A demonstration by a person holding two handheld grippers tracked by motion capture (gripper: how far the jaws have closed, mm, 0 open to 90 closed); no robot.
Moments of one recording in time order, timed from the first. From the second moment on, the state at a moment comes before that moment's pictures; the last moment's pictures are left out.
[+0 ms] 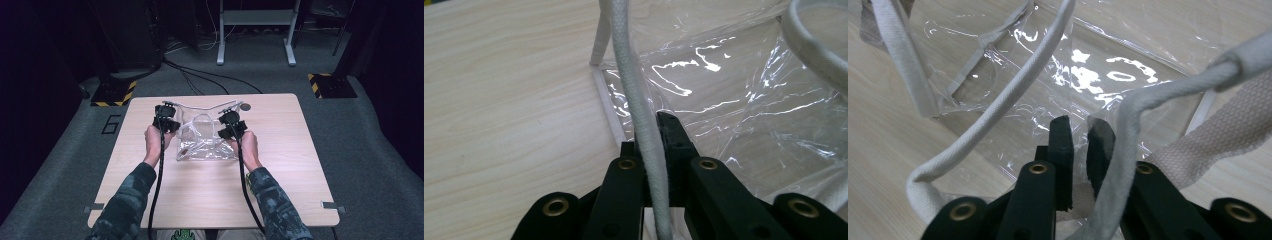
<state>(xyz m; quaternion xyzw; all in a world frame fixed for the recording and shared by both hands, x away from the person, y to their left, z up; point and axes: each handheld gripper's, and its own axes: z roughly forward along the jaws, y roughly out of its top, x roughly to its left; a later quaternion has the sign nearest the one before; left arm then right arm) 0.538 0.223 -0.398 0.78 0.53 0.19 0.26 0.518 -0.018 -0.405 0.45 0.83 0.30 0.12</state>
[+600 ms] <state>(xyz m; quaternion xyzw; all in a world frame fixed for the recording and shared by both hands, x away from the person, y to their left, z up) 0.539 0.239 -0.385 0.80 0.51 0.21 0.24 0.514 -0.081 -0.372 0.47 0.82 0.27 0.17</state>
